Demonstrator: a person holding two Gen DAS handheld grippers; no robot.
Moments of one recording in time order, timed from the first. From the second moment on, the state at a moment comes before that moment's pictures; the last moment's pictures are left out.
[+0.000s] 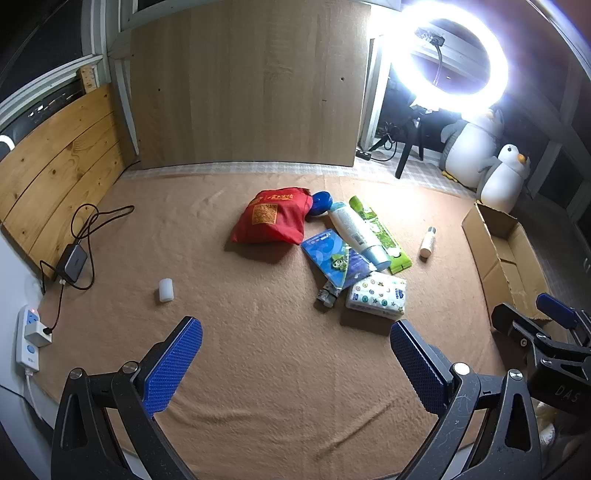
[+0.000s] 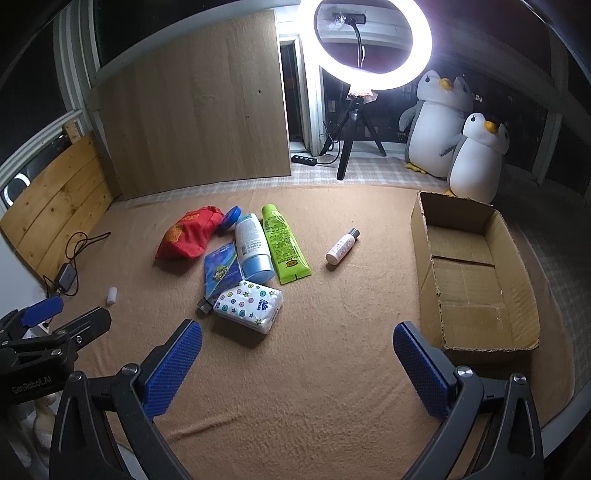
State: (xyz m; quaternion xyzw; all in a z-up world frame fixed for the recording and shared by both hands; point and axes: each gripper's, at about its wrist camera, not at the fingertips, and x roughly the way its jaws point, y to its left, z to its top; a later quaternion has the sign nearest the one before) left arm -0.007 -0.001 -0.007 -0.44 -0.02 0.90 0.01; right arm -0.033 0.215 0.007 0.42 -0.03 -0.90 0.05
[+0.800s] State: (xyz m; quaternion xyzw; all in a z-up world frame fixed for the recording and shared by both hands) left arm -0.008 0.004 -0.009 -0.44 -0.02 0.90 0.01; right arm -0.031 0.216 0.005 0.43 -0.03 -0.90 0.05
